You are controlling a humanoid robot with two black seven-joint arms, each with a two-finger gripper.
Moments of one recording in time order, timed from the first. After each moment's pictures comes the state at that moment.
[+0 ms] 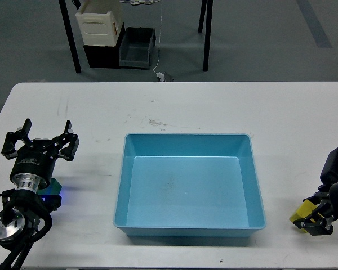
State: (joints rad) left arm 0.07 0.20 -1.31 -1.51 -0.38 -0.16 -0.26; right arm 0.98 -0.94 -0.06 1.47 -2.11 0.49 0.49
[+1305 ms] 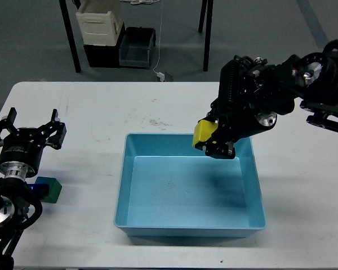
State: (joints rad) left arm 0.02 0.23 -1.36 -1.49 -0.38 -0.12 -0.26; right arm 1.47 -0.45 -0.06 1.41 -2.11 0.49 0.49
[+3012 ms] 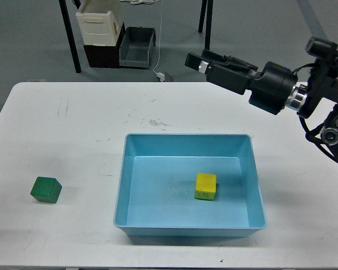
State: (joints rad) left arm -0.10 0.74 -1.40 -1.46 1.04 -0.06 -0.49; right arm 0.55 -0.28 1.18 1.44 -1.75 0.34 0.47
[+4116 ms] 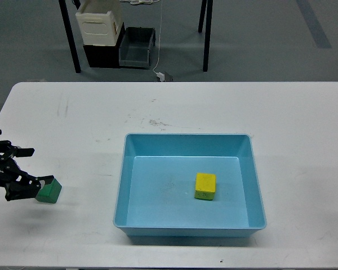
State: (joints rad) left arm -0.30 1.17 -0.74 -1.54 2.17 -0.20 -0.49; right arm -0.15 -0.07 1.74 1.68 -1.41 0.15 0.37
